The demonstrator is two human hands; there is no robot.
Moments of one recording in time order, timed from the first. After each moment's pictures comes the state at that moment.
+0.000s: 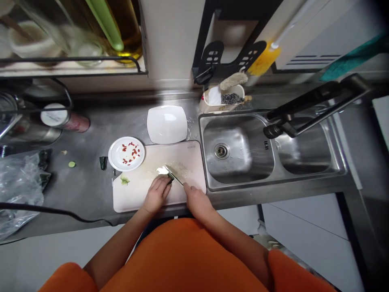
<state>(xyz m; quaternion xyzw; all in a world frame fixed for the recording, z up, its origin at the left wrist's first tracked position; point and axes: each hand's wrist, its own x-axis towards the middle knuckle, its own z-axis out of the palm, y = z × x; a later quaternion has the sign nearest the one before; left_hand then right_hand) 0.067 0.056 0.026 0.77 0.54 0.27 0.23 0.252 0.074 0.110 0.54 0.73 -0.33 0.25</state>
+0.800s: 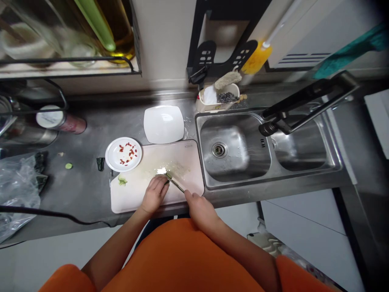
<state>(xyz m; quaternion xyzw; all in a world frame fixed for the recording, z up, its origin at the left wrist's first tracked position) 0.067 0.054 0.024 0.77 0.54 0.27 0.20 0.263 0.058 0.135 0.54 0.72 -0.35 0.27</state>
